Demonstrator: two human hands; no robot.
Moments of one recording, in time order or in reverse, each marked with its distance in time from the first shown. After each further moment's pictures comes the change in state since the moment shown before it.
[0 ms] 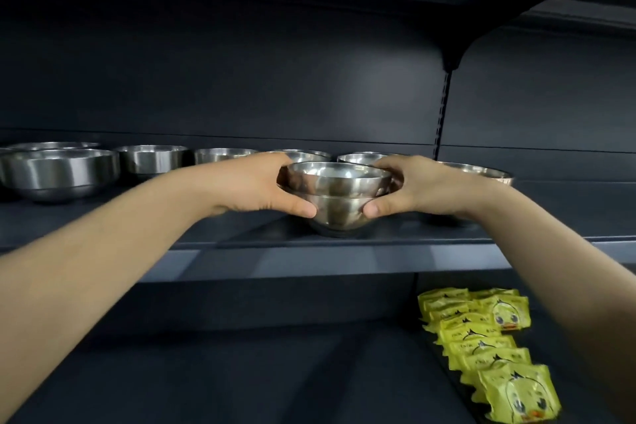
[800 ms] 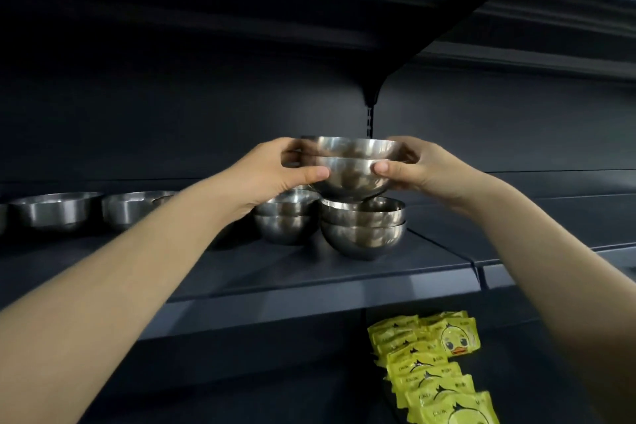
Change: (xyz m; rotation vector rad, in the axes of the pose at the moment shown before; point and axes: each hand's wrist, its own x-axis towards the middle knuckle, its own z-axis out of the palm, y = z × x) left_hand 0.086 0.114 0.053 -0.444 0.202 0.270; right_hand -0.041 0.078 -0.107 0.357 0.356 -0.090
